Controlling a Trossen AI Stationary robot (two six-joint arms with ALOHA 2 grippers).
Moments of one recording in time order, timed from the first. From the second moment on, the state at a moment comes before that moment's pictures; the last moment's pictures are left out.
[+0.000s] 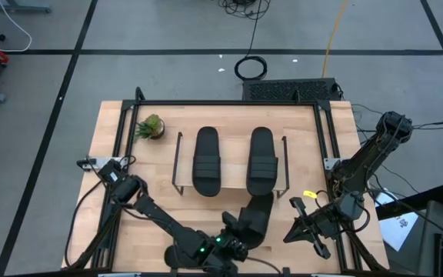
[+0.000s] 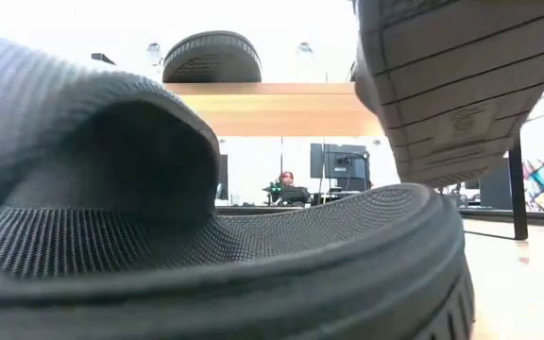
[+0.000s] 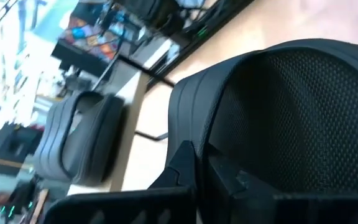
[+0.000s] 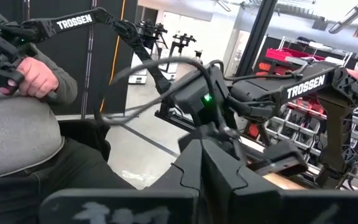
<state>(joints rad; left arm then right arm) -0.63 2.33 1.92 -0.37 -1.09 0.19 0.92 1.15 0.56 0.62 0.42 -0.25</state>
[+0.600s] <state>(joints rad) -0.55 2.45 1.92 -0.31 -1.18 0.28 0.92 1.15 0.56 0.62 0.42 -0.26</state>
